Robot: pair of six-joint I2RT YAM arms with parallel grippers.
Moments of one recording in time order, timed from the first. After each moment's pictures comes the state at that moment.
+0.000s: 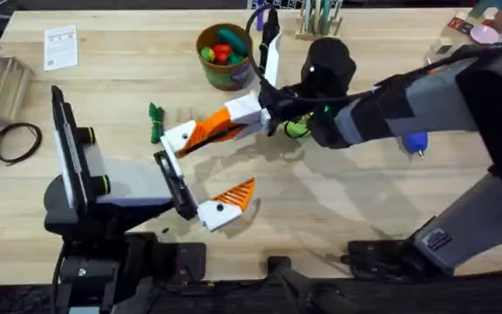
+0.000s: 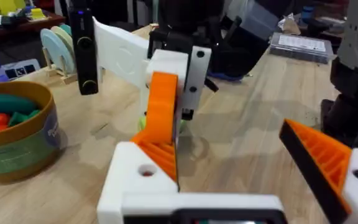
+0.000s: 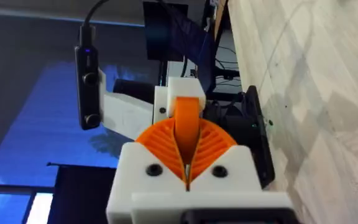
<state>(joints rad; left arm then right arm) 0.02 0.01 0.01 -0.12 1.11 0.04 0.56 1.90 0.76 1.14 -1.31 1.44</state>
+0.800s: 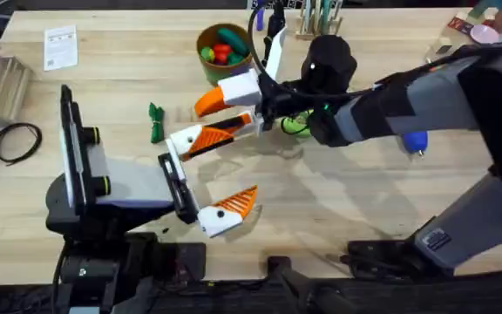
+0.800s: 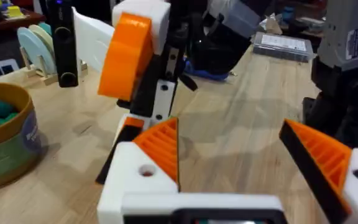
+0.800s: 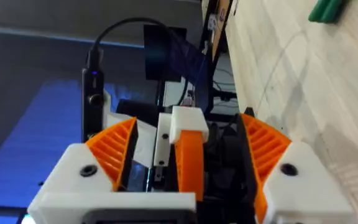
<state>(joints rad) 0.01 0.01 0.01 -0.12 1.16 0.04 0.56 1.90 0.78 1.14 -1.23 1.43</state>
